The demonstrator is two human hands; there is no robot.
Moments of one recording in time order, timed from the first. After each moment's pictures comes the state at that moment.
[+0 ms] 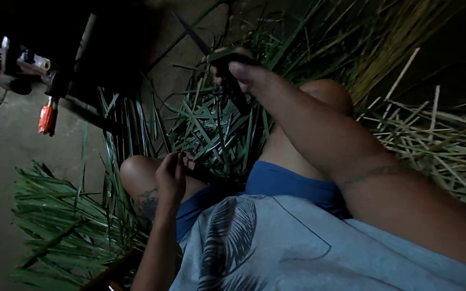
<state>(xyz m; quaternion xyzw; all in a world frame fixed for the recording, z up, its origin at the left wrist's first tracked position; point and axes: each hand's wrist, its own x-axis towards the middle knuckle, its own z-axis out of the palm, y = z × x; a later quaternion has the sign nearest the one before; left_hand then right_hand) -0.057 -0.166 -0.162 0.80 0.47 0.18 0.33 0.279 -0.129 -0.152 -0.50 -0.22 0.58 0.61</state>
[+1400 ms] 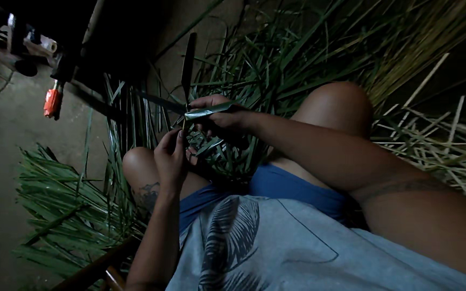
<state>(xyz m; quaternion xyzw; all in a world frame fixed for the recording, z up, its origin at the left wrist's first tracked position) -0.021 -0.152 -0.139 0.74 0.47 0.29 0.40 0.194 -0.160 -0.153 -0.36 -0.42 0.67 0.49</state>
